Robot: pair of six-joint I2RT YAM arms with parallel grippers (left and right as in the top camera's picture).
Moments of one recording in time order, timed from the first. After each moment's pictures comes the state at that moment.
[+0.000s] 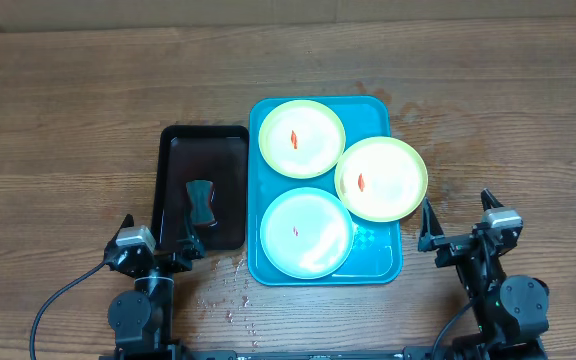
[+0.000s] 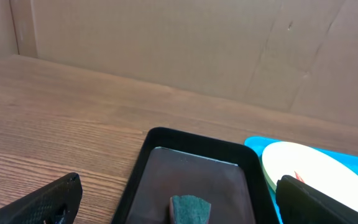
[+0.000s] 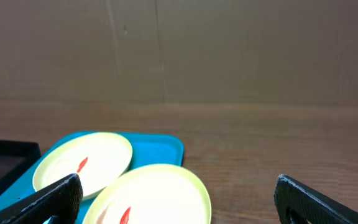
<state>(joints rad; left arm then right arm) 0.09 0.01 0.01 -0.08 0.02 -0.21 0.17 0.15 0.21 -0.15 0.01 0.07</state>
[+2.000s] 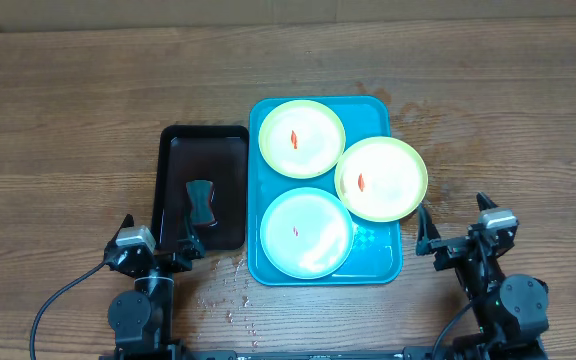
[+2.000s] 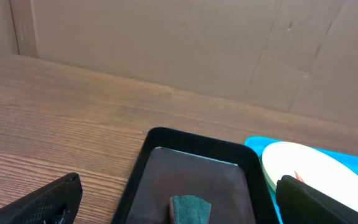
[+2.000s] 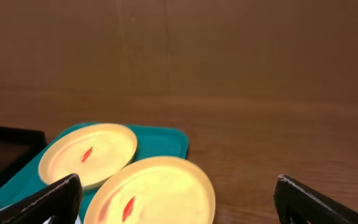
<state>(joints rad) 0.09 0.01 0.01 -0.08 0.02 -0.21 0.15 0.14 0.21 -0.17 -0.04 0.05</state>
